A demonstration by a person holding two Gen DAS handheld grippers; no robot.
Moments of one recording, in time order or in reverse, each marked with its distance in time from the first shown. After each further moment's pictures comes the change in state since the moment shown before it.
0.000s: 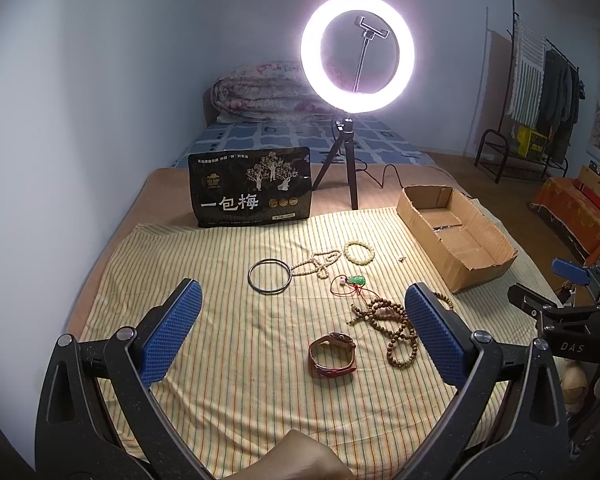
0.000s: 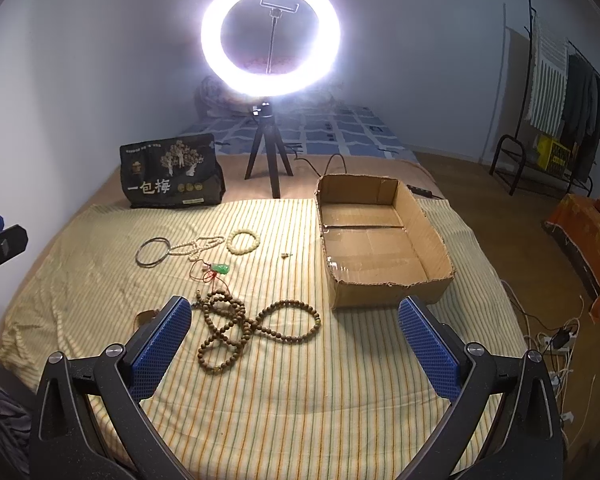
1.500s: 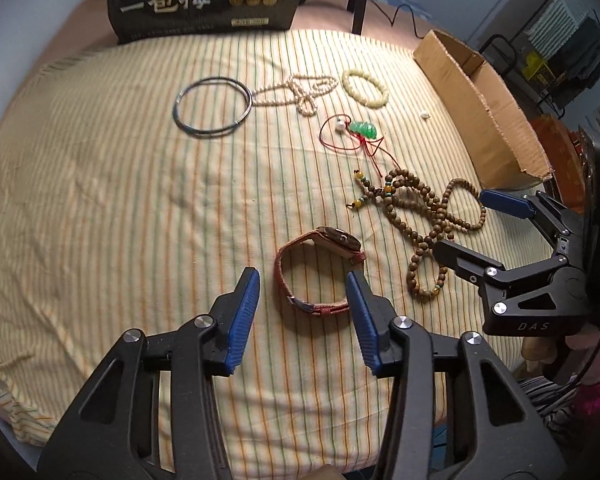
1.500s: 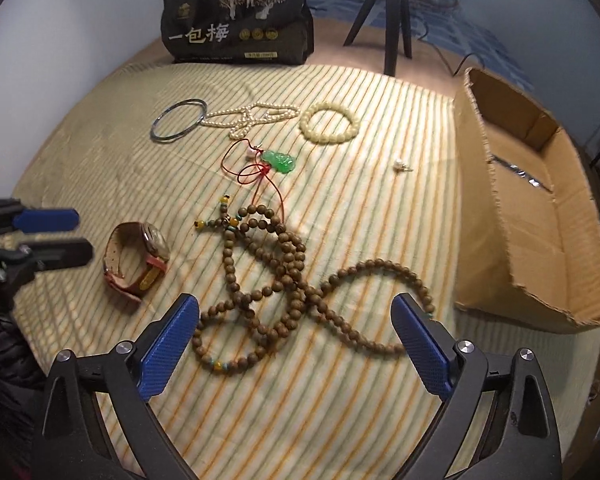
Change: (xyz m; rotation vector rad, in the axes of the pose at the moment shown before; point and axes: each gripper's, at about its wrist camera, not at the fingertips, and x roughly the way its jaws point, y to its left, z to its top) left arm 0.172 0.007 -0.055 -0.114 0.629 -0.176; right arm 0.171 0.045 -0.024 -0.250 0.447 0.273
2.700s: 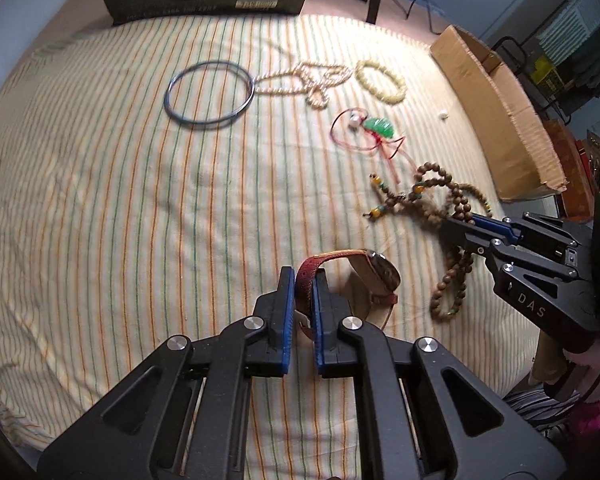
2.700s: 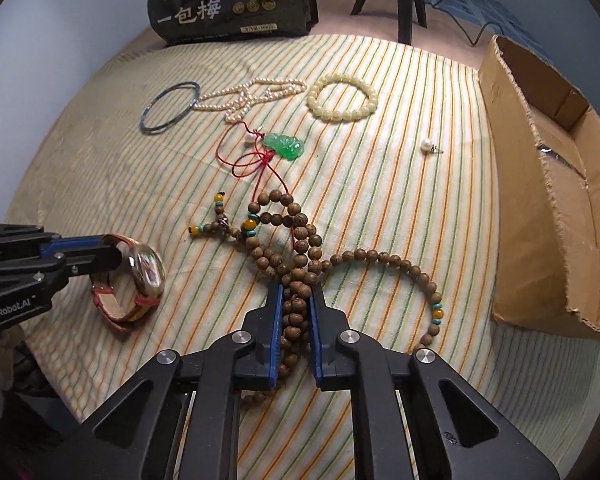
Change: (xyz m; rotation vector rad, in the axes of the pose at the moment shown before) left arm 0.021 0.003 0.010 -0.038 0.010 0.003; right arm 0.024 -0.003 0.012 0.029 0.056 0.040
